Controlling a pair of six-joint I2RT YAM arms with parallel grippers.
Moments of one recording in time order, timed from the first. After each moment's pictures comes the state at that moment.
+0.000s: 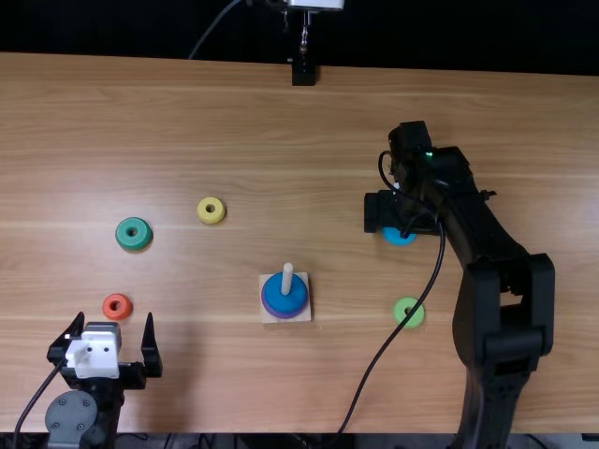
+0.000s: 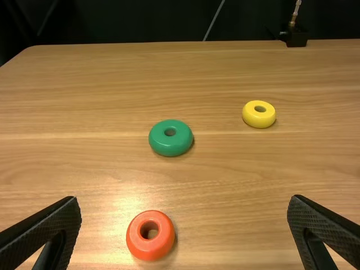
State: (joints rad) left arm -0.05 0.01 0.10 -0.38 -0.06 -0.03; right arm 0.16 2.23 1.73 -0.99 0.05 0.17
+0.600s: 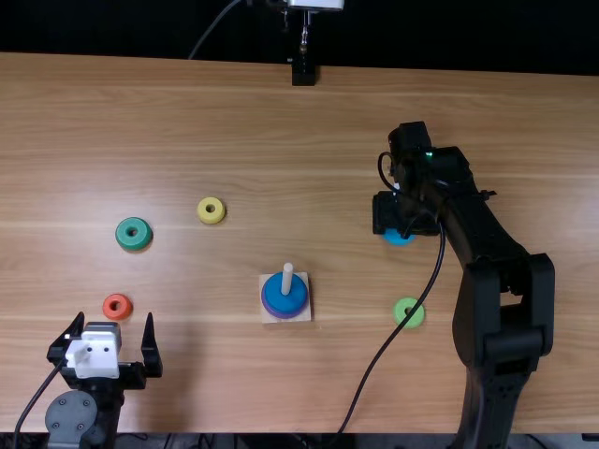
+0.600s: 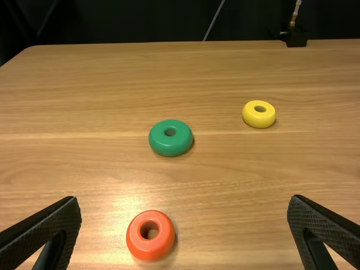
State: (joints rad) left arm -0.05 0.01 0.10 -0.38 -0.06 -0.03; right arm 0.16 2.23 1.73 -1.00 0.05 0.16
